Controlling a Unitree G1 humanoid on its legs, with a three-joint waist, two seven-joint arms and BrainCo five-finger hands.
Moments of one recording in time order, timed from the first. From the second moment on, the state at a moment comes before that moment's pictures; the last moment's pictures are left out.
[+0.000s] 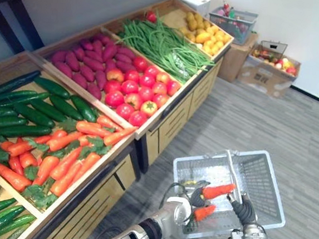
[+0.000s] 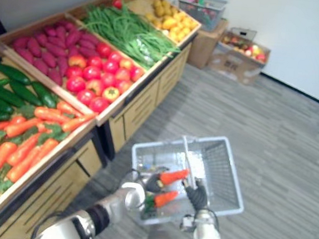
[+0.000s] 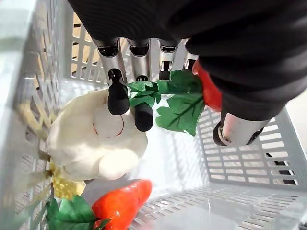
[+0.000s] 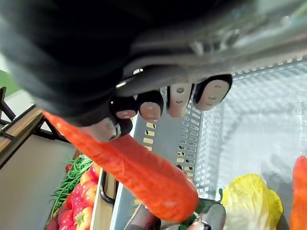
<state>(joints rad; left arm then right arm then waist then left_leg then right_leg) -0.39 -0.10 -0.76 0.94 0.68 -0.02 0.21 0.36 -0.14 0.09 0.06 -0.15 -0.16 -0.13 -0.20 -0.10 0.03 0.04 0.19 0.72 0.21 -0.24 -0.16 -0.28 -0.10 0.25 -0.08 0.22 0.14</state>
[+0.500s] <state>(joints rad) -0.43 -0.11 -0.84 0.61 0.73 -0.06 0.10 0.31 -0.14 0.02 0.06 -0.16 -0.17 -0.18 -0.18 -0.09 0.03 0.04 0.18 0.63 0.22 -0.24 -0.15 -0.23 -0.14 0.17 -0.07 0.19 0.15</state>
